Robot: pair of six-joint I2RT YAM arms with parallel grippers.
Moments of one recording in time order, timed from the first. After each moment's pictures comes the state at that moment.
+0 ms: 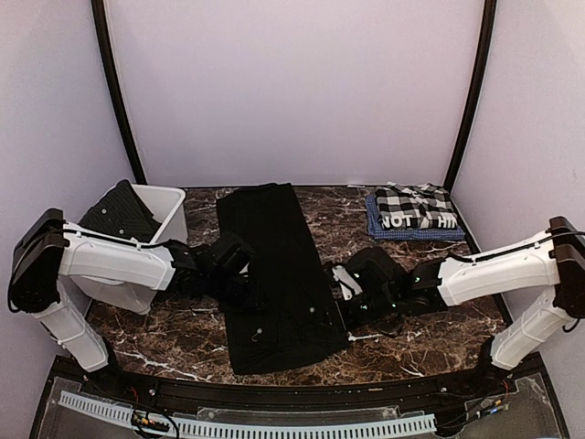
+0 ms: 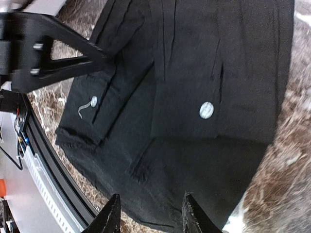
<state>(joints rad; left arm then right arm) -0.91 1.63 0.91 -0.26 0.07 -0.87 1.06 1.47 0.78 -0.15 -0.14 0.60</state>
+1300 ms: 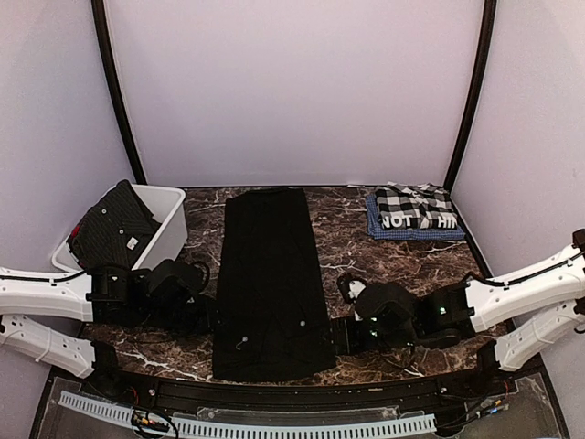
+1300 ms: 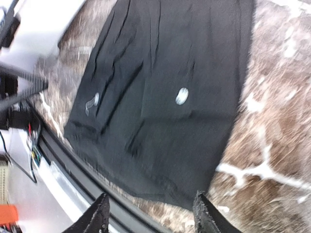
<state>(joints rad) -1.11 1.06 0.63 -0.52 -0.13 -1.24 1.36 1.30 0.68 -0.18 0.21 0.95</state>
